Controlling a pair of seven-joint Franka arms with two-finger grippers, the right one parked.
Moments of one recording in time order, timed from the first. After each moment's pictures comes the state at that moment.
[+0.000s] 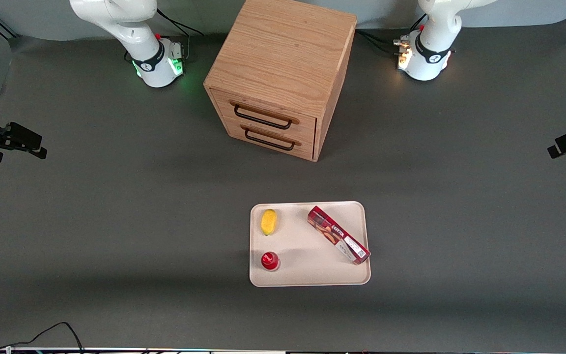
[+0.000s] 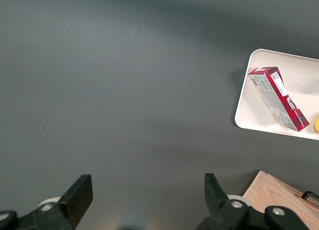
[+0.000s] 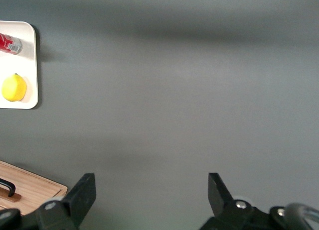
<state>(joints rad) 0.19 0.28 -0.21 -1.05 0.02 1.29 -0.22</state>
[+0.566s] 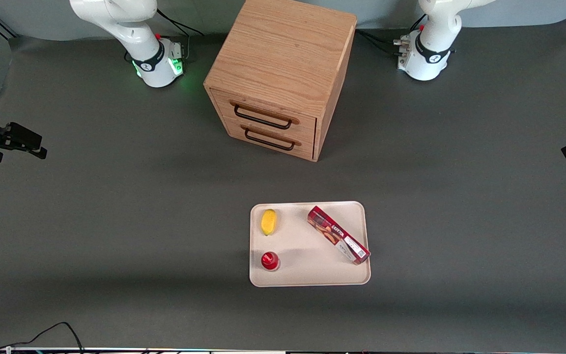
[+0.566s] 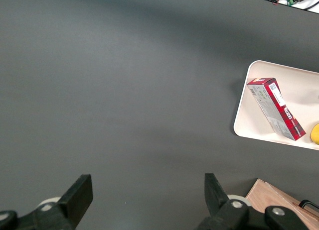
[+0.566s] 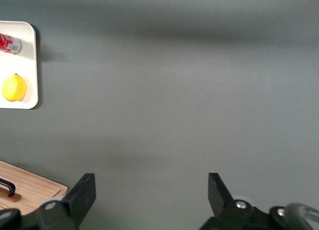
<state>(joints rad) 0.21 0.27 -0.22 -1.06 0.01 1.32 -0.22</state>
